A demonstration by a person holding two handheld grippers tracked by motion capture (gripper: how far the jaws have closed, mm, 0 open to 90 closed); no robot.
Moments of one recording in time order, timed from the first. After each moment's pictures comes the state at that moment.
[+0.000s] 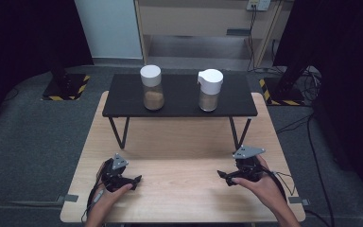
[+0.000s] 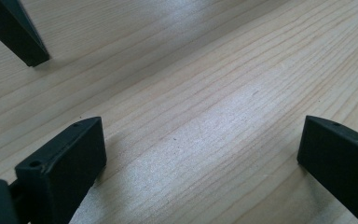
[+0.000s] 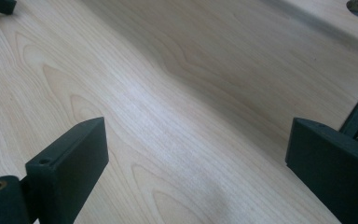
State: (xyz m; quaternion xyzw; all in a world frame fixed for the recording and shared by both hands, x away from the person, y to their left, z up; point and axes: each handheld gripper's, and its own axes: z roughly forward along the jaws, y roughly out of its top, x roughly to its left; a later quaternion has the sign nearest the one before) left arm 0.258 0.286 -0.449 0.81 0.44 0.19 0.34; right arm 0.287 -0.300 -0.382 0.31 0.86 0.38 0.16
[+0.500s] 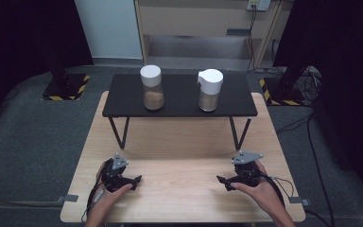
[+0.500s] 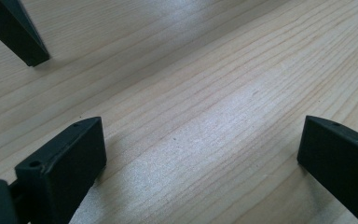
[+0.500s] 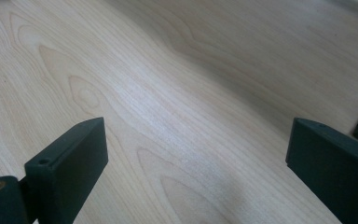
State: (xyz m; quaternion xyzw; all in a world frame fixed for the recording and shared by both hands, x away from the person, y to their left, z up) left arm 0.258 0.286 -0.449 0.81 0.44 0.19 0.34; right arm 0.283 -0.300 -0.402 0.32 0.86 0.38 0.15
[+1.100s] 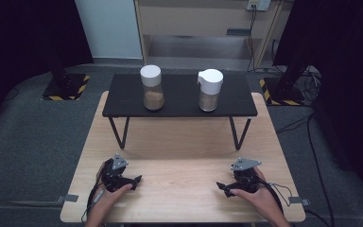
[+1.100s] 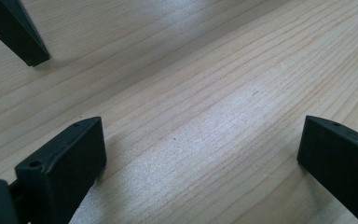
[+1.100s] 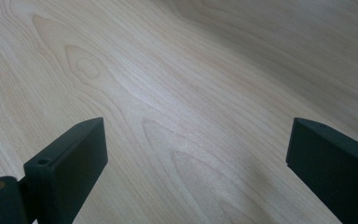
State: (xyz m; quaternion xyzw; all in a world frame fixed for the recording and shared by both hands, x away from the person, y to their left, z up) left arm 0.258 0.286 -0.449 0.81 0.44 0.19 0.34; right arm 0.276 -0.302 -0.425 0.33 0.86 0.37 0.14
